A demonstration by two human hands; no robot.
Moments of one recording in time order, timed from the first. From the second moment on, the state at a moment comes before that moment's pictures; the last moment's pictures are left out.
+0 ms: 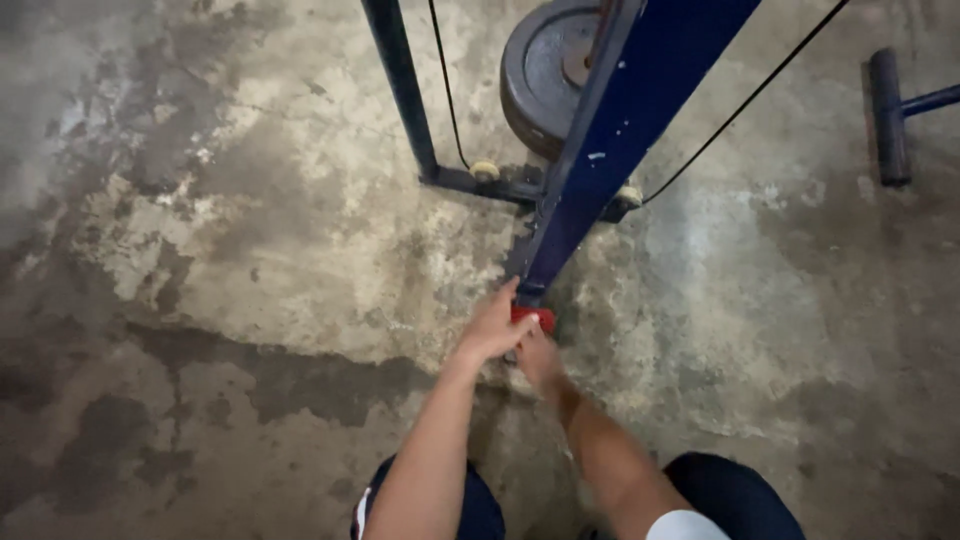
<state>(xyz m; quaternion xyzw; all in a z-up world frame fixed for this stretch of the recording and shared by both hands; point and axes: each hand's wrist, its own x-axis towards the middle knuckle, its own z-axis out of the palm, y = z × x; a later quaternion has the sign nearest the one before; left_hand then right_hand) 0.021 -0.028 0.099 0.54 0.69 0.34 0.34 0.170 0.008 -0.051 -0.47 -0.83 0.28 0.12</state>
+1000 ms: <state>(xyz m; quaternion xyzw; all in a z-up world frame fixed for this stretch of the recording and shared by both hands) 0.022 -0.014 0.105 0.51 0.68 0.29 0.43 0.168 0.029 -0.068 -0.53 -0.57 0.59 0.22</state>
